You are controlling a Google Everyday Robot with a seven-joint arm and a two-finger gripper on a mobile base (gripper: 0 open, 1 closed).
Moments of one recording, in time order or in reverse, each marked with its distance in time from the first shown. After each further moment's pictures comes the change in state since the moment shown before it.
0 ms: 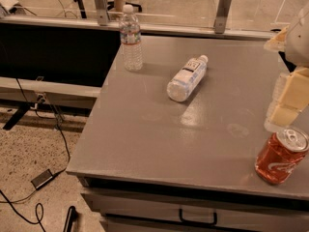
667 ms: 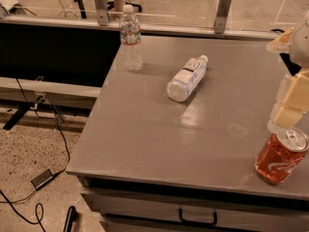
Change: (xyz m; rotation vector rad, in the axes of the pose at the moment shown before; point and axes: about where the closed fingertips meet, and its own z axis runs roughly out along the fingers) arm 0.005 0.001 0.000 -0.006 -0.023 0.005
